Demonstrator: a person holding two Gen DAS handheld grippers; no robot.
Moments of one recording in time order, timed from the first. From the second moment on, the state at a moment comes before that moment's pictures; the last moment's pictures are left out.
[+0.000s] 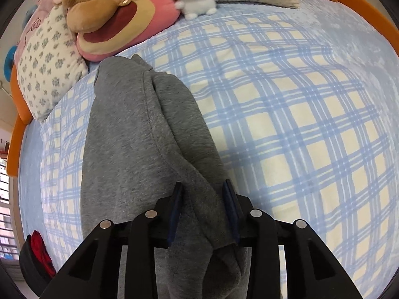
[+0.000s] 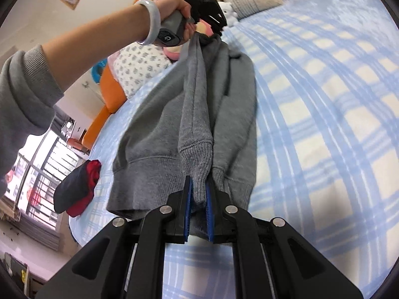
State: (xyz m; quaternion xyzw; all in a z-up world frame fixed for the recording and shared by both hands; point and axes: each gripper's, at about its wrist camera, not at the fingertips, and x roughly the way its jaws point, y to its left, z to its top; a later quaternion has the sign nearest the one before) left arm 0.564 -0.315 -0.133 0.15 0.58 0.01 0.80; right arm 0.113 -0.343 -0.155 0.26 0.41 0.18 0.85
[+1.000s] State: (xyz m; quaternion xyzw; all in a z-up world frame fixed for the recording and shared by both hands) left arm 0.338 -0.172 -0.085 0.03 0.44 -0.18 0.88; right arm 0.359 -0.343 -0.045 0.17 0.42 0.16 0.88
